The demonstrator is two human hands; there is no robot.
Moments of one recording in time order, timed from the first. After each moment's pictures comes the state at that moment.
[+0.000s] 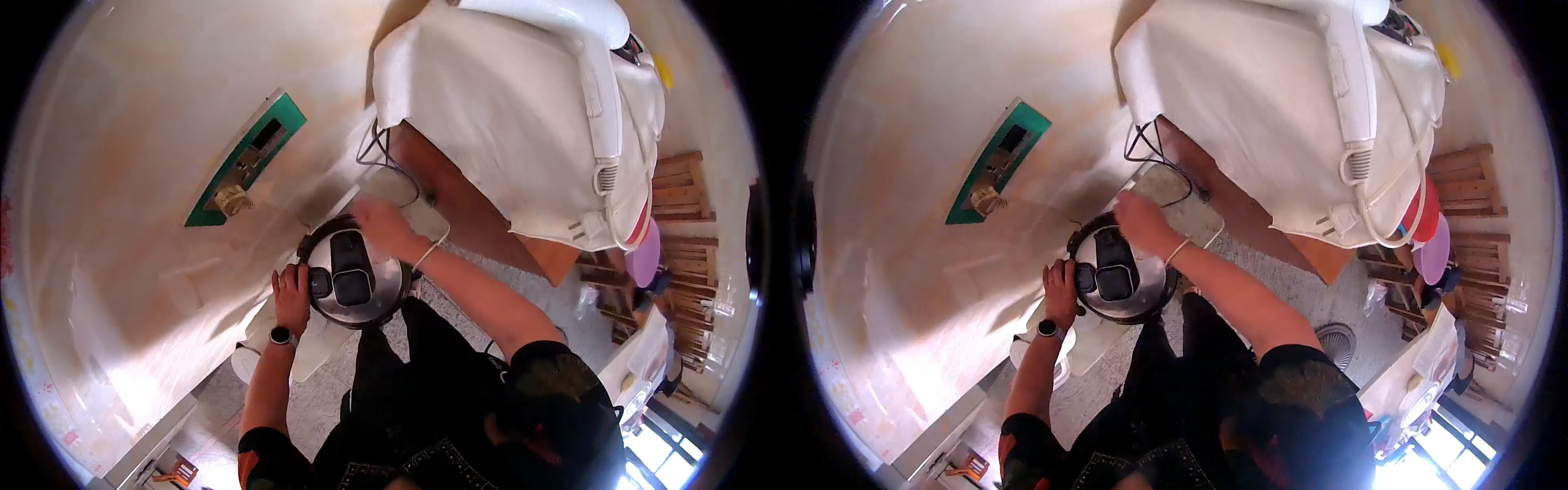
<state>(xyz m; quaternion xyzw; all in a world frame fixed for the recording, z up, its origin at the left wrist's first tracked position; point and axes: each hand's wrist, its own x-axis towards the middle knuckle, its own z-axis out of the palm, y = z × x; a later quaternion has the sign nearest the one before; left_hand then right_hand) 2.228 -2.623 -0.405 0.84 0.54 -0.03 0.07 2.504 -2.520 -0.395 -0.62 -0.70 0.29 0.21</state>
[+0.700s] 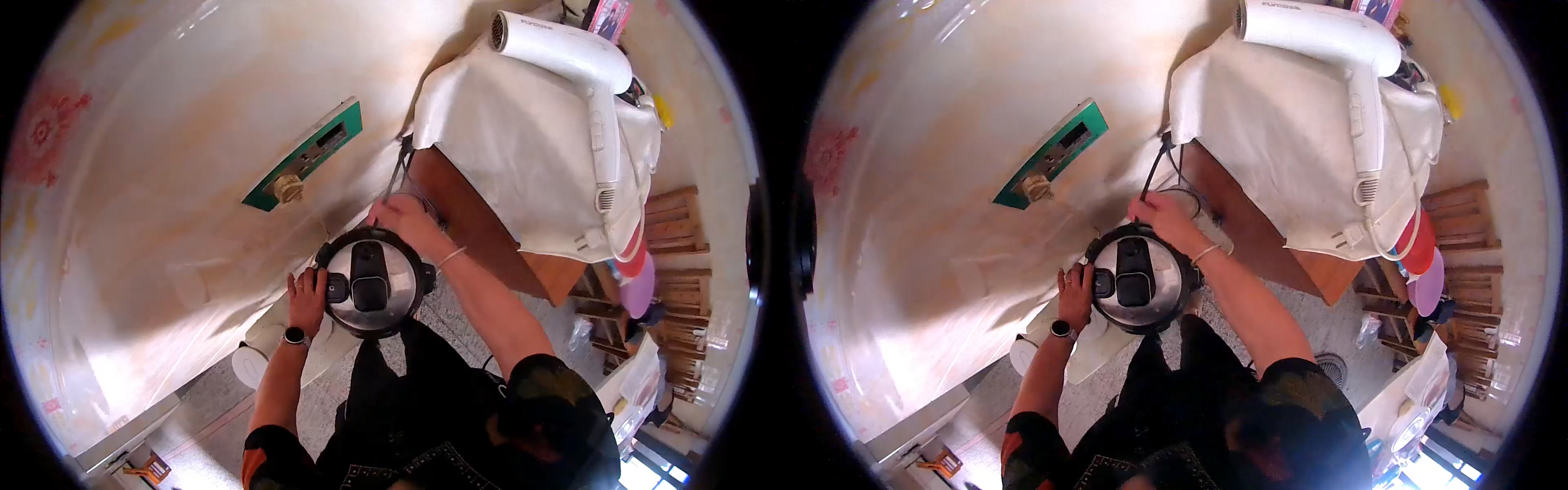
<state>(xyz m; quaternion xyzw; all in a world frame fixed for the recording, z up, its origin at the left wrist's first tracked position) 2.230 -2.624 -0.402 0.82 0.56 0.00 0.09 2.517 -2.501 -0.345 -0.47 -0.54 0.61 0.35</state>
